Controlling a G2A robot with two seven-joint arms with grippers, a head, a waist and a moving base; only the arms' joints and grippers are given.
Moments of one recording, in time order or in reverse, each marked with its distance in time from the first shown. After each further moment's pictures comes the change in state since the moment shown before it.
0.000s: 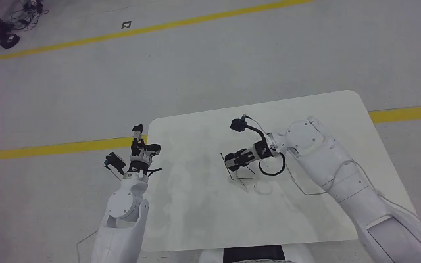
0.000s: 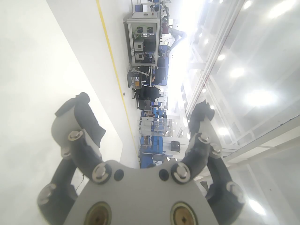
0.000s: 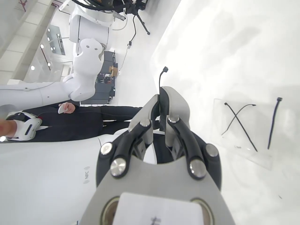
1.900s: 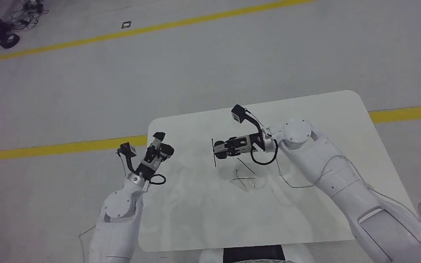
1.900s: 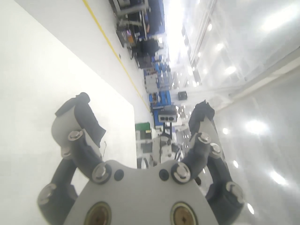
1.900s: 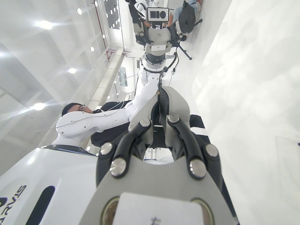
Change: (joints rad) left arm -0.067 0.030 -0.016 0.199 0.126 -0.315 -0.572; right arm 0.075 -0.039 -0.060 0.176 0.352 0.099 -0.095
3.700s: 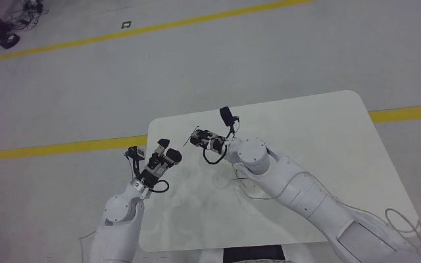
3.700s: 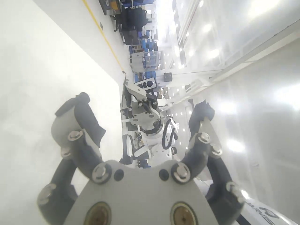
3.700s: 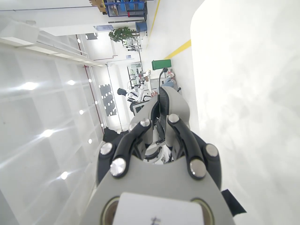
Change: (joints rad) left arm 0.024 0.001 0.021 0.004 -0.154 -0.016 -0.083; right arm -0.065 -0.139 -0.212 -0.147 -0.018 0.441 -0.937
